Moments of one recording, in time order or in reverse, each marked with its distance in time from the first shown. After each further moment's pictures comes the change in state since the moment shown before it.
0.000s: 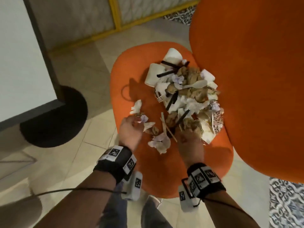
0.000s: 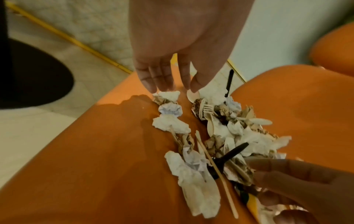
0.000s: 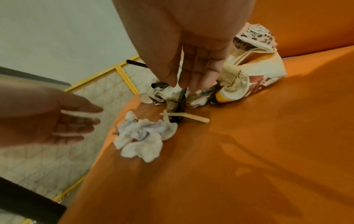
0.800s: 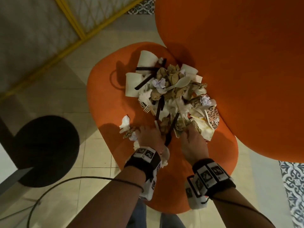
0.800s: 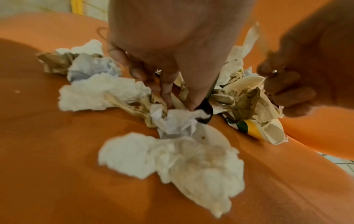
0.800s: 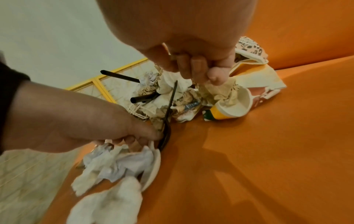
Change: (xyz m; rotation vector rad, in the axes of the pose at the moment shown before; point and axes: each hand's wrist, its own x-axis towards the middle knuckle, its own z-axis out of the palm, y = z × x) left_hand 0.038 0.045 0.084 1.012 -0.346 0.247; right_hand 0.026 -0.012 -0.007 0.099 0.107 0.066
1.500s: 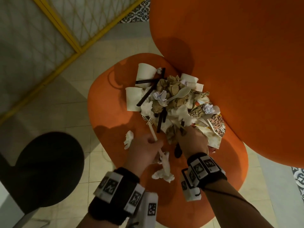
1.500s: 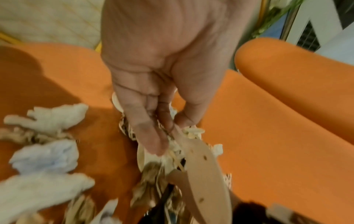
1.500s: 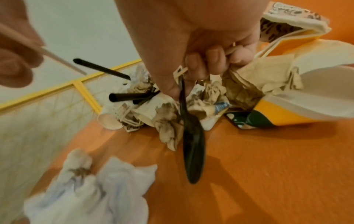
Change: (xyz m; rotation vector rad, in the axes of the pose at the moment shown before) left_hand -0.029 -0.044 -0.094 -1.038 -0.244 0.018; right_hand 0.047 -0.027 0.012 -0.248 0.069 0.158
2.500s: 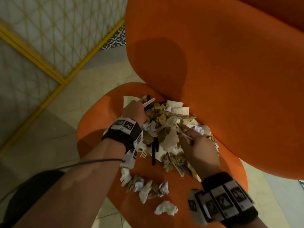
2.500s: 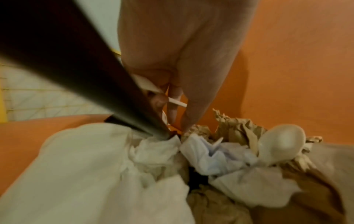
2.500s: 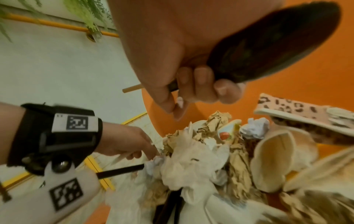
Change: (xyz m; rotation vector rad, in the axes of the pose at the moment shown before) left_hand 0.174 0.121 -0.026 1.027 0.212 0.327; right_hand 0.011 -0.027 -0.086 0.296 0.069 -0.067
